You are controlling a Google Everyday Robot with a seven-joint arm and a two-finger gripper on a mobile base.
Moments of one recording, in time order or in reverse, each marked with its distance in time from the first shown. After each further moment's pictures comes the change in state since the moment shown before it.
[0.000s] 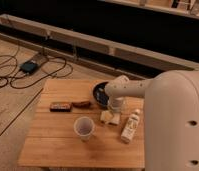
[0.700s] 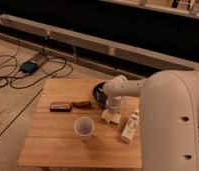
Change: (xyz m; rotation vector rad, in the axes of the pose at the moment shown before) arm -0.009 0.003 0.001 -0.014 0.004 -0.026
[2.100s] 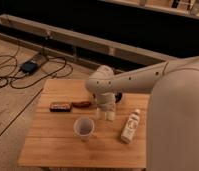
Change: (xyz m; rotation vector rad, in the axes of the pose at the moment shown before) arm 0.019 0.060 -0.111 0.189 0.078 -0.199
